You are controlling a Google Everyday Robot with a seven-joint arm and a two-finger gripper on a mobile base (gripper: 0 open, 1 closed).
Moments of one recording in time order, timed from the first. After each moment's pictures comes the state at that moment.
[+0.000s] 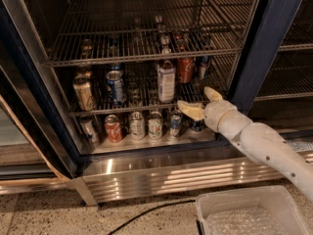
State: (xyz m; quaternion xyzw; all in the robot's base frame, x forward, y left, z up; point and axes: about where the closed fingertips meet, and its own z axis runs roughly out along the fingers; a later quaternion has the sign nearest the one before) arm 0.655 -0.143 0.755 -0.21 0.72 0.15 0.64
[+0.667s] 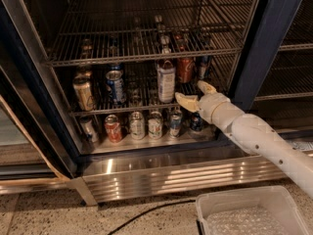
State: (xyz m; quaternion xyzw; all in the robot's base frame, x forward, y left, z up) arm 0.687 -0.135 0.758 -0.22 0.72 0.13 0.65
